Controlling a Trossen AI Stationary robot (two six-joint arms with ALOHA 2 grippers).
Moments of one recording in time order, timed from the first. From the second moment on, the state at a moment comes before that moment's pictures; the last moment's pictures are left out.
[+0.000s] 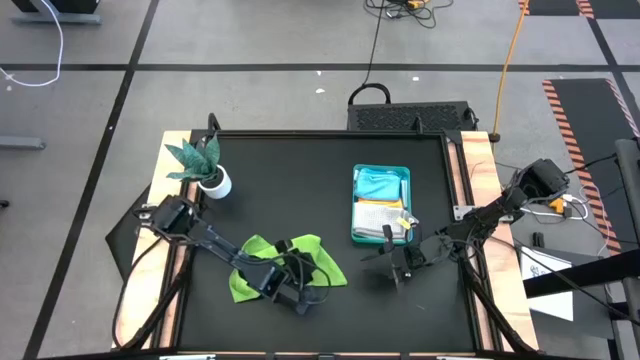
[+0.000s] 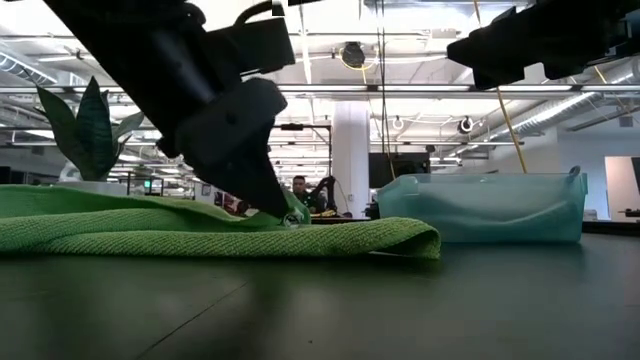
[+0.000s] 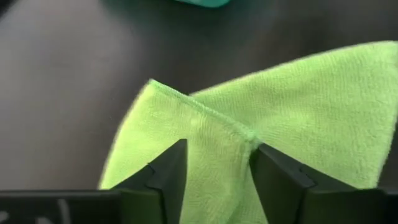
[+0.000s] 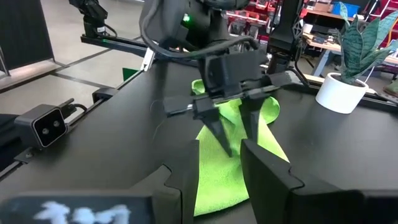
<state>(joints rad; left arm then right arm) -0.52 1.99 1.23 -0.44 -0.72 -0.77 0.53 1.35 0.37 0.77 0.34 -0.06</state>
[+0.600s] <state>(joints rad) -0.49 1.80 1.33 -0.72 -0.73 -0.64 0.53 1.35 0.37 0.75 0.34 -0.07</state>
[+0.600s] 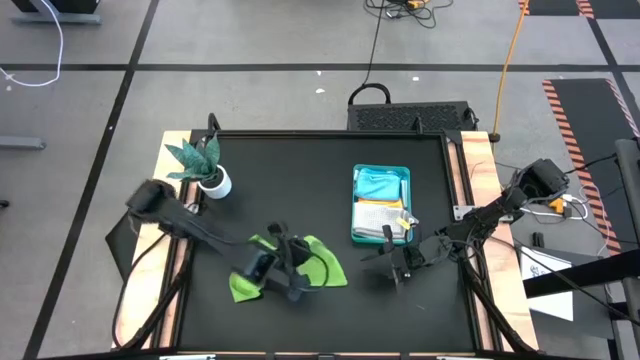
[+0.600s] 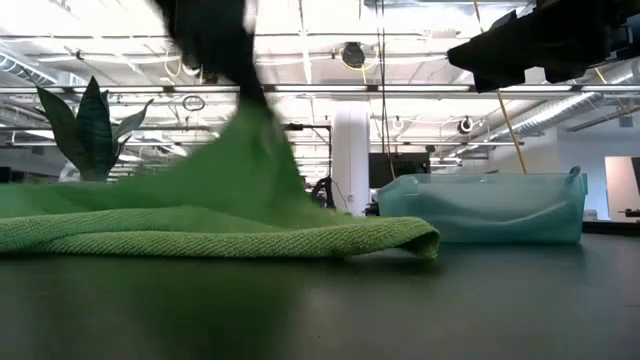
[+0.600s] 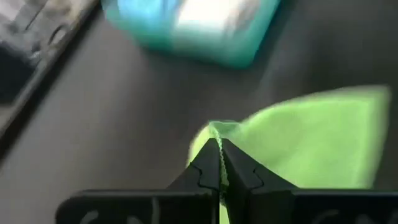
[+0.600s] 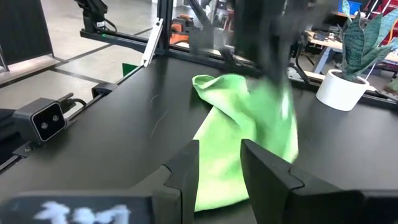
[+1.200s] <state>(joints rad) -0.92 1.65 1.46 -1.23 -0.66 -1.00 0.52 1.66 0.58 0.79 0.15 0.07</state>
